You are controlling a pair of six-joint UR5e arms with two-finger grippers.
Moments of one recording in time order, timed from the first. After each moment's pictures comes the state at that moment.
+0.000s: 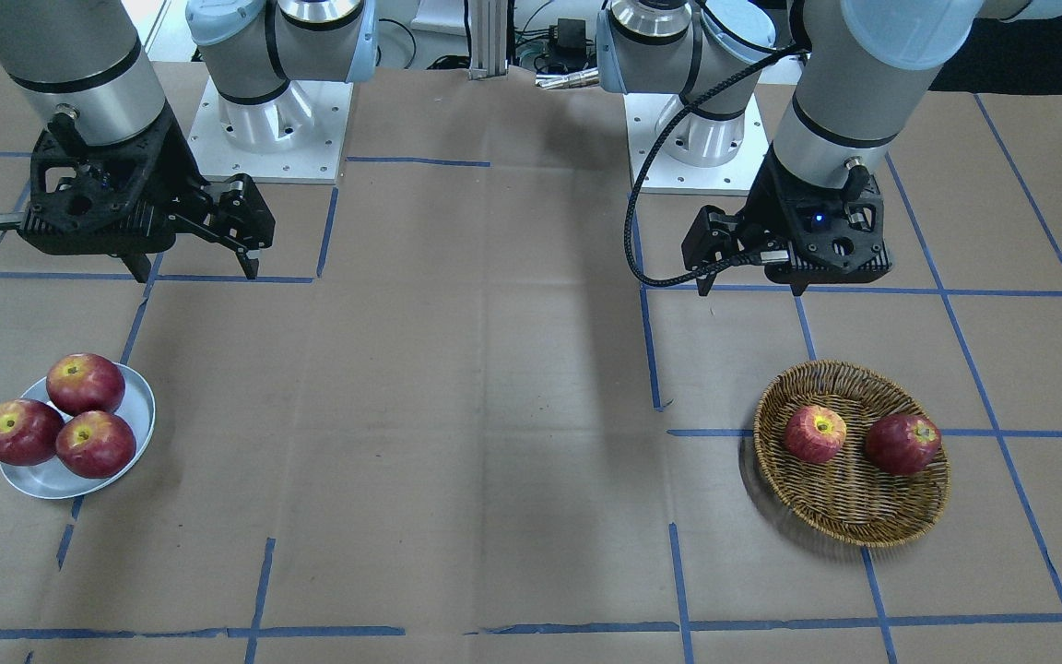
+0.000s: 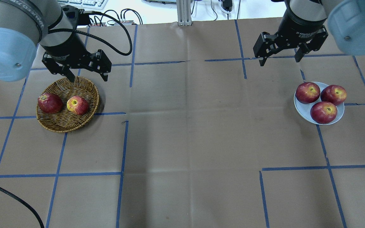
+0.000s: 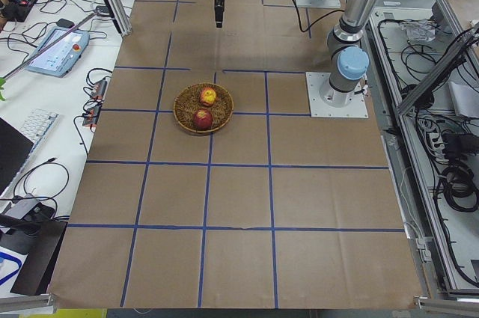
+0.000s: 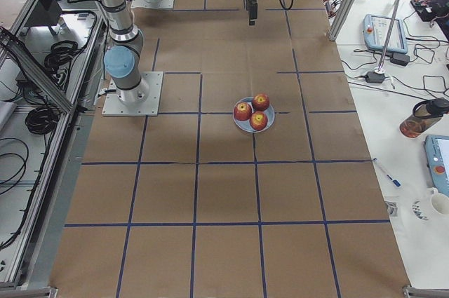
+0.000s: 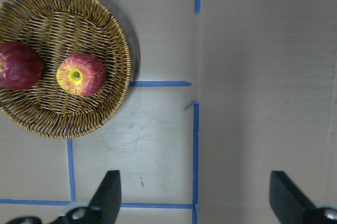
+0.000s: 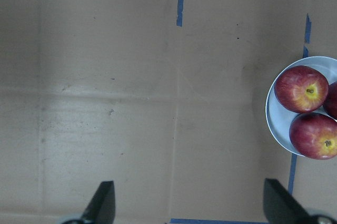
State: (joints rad) left arm -1.55 -1.63 -1.62 -1.45 1.61 0.03; right arm 1.57 -1.52 1.55 -1.67 -1.58 -0.07
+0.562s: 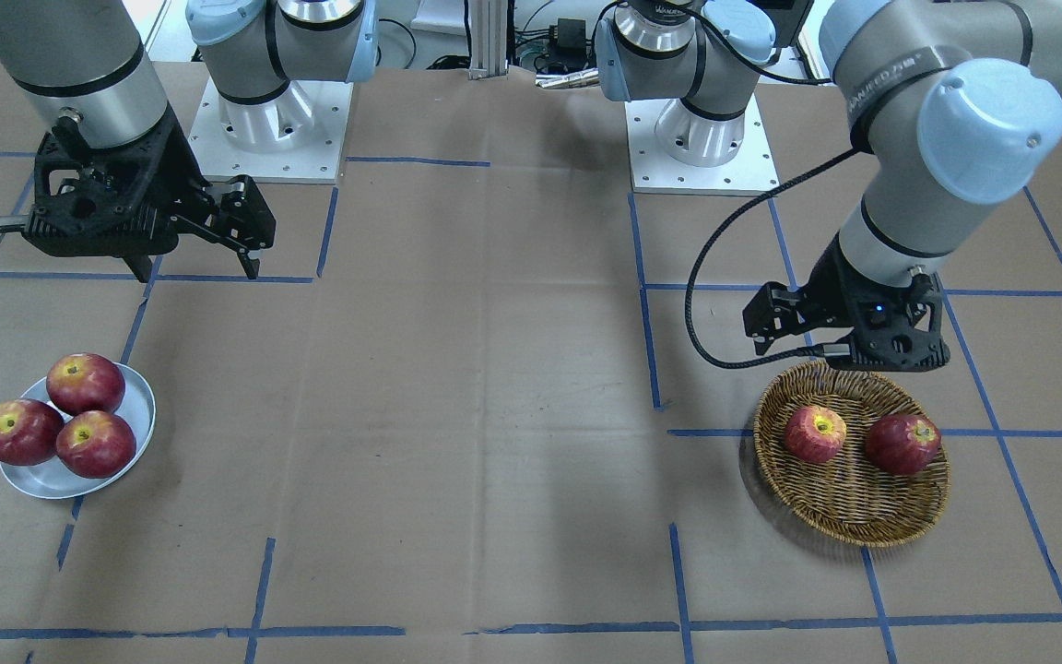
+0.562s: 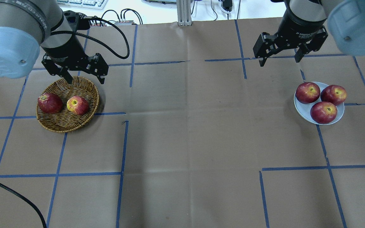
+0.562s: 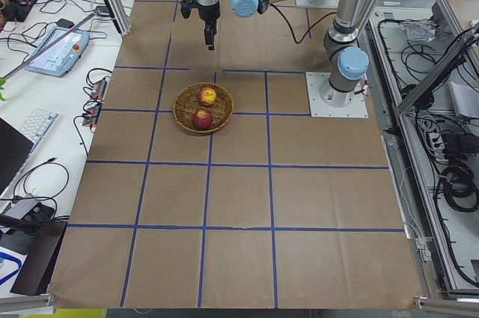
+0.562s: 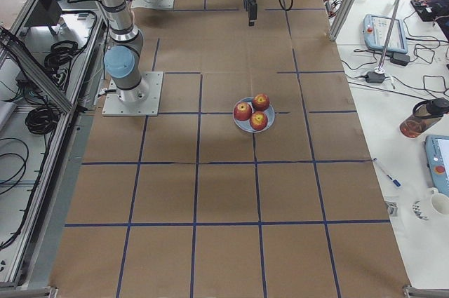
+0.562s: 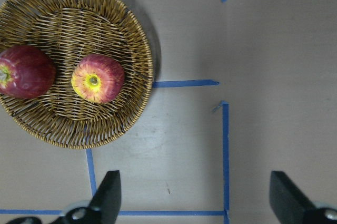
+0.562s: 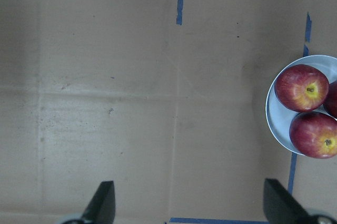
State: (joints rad) left arm -1.42 -1.75 -1.62 -1.36 1.63 0.19; right arm 1.57 -1.52 1.56 -1.66 -1.58 -0.07
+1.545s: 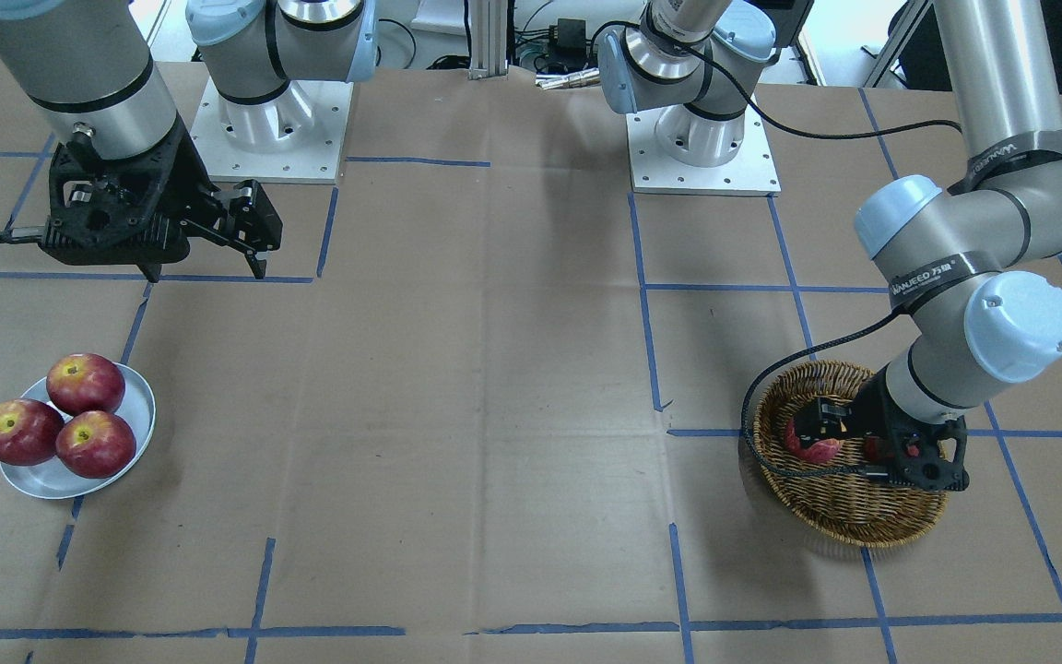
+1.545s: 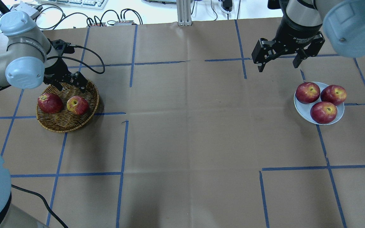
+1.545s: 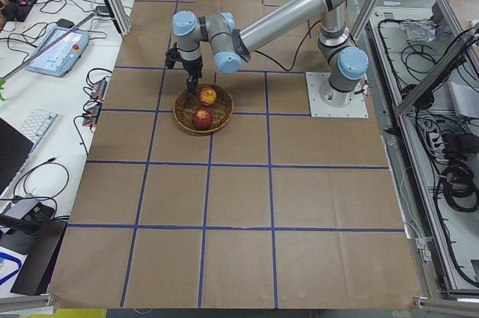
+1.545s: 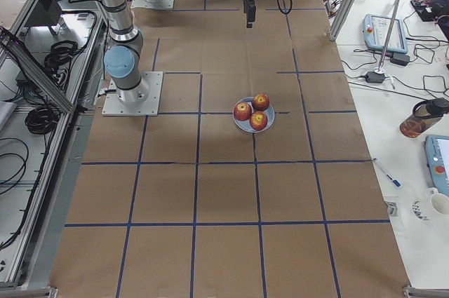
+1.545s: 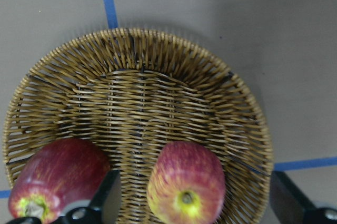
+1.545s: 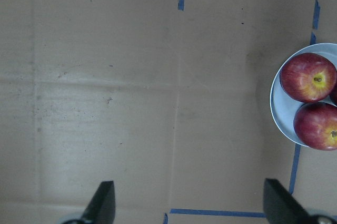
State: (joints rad) left arm -1.27 -1.97 -1.71 -1.06 1.60 0.41; right arm 1.57 -1.51 1.56 -1.64 -1.59 -0.07
